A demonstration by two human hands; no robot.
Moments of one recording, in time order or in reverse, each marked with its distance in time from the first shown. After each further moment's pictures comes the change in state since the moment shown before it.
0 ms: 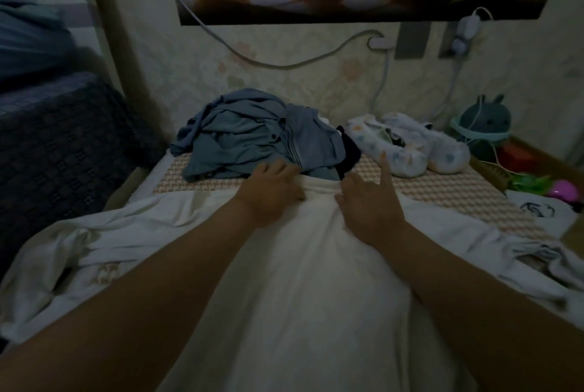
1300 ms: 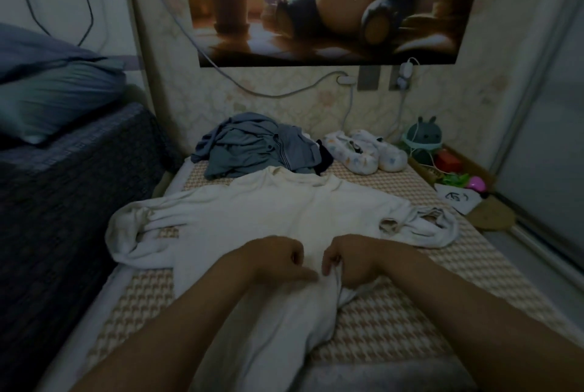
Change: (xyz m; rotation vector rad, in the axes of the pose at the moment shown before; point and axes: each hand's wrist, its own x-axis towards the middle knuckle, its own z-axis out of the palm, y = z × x) left_hand -0.169 0.131 -0.178 -0.682 -0.586 -0.188; right_hand -0.143 -0.030 -0.211 0.565 -0.960 -0.147
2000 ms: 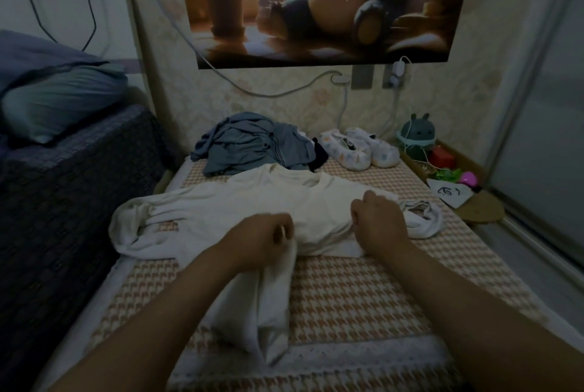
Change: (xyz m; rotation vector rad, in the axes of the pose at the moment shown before) left_hand -0.027 0.003 -0.002 -0.006 0.449 0.127; right_hand -0.015 0.049 0.014 -0.302 0.990 0.211
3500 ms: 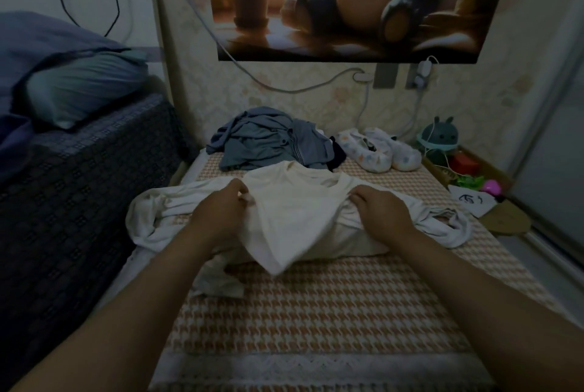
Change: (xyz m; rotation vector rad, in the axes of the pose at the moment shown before) left_hand 0.012 -0.096 -0.028 -0.040 0.203 -0.420; right_hand 0.037 -0.024 0.007 0.390 -0.015 0.045
